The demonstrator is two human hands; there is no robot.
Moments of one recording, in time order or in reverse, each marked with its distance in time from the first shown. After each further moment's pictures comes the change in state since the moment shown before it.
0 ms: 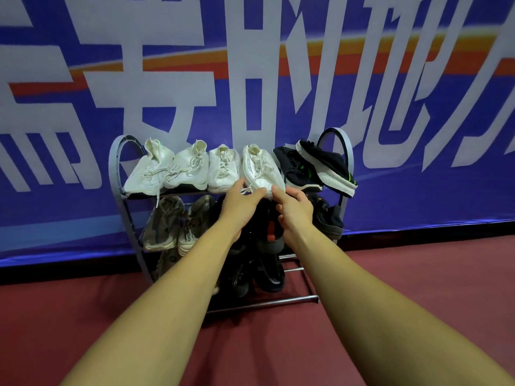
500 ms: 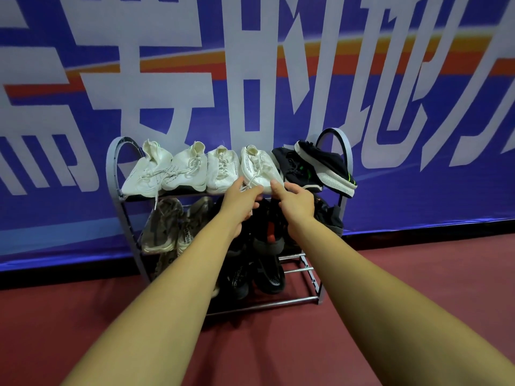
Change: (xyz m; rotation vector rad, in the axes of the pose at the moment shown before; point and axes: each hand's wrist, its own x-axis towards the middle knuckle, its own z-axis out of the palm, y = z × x) left_hand 0.007 0.009 -0.001 -0.058 -0.035 -0.146; right_hand 0.021 0.000 0.002 -0.325 -0.009 -0.160
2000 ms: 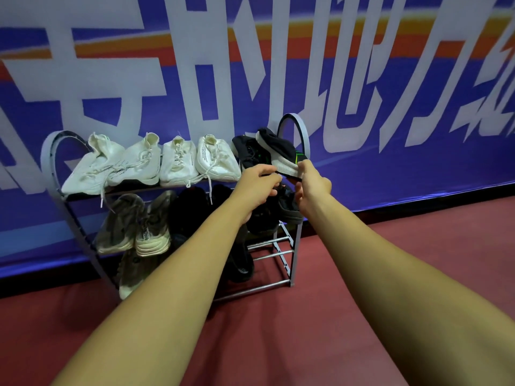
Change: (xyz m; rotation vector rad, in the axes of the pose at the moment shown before) left_hand -0.013 0.010 0.102 0.186 -0.233 0.092; right_hand 0.017 -0.033 -0.107 0.276 0.303 0.271
